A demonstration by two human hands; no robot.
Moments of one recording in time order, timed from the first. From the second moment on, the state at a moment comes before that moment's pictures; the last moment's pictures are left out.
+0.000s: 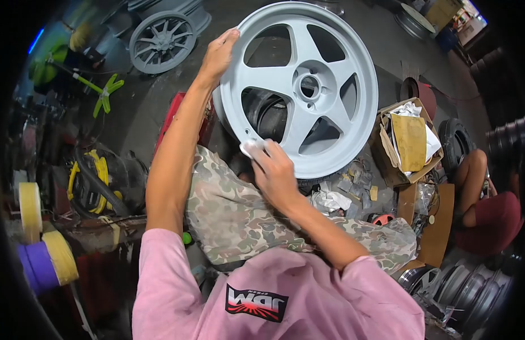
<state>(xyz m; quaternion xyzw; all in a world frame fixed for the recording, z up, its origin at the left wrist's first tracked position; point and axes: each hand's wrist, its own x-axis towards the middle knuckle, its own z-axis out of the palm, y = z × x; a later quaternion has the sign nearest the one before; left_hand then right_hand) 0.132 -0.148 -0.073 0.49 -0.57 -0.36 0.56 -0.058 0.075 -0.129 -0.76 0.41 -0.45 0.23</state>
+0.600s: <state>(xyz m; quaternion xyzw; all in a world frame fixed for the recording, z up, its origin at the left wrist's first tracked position) 0.134 -0.150 -0.074 0.48 -0.57 -0.38 0.55 -0.194 0.084 -0.198 -0.81 0.39 -0.38 0.24</state>
